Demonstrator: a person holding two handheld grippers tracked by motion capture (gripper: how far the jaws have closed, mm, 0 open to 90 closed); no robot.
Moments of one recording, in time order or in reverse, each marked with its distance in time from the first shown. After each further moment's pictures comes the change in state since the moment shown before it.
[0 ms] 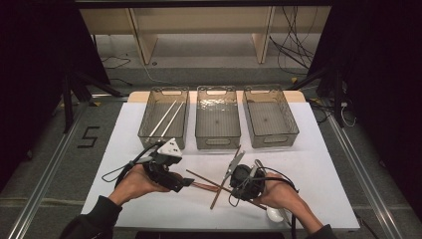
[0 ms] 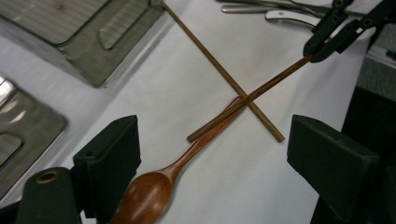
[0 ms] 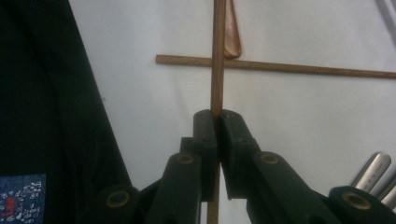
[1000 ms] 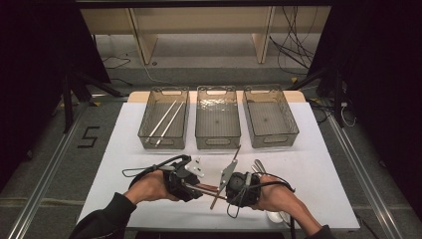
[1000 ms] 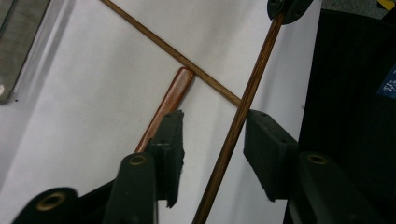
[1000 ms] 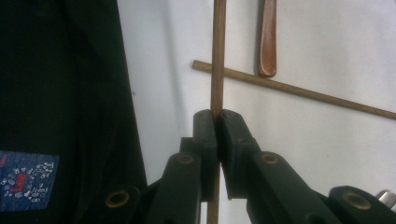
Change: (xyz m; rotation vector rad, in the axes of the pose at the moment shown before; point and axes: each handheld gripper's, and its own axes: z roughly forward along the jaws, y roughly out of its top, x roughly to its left) left arm -0.028 0.009 0.034 0.195 -0.125 0.227; right arm 0.019 0.007 -0.001 -0.004 0.023 -0.165
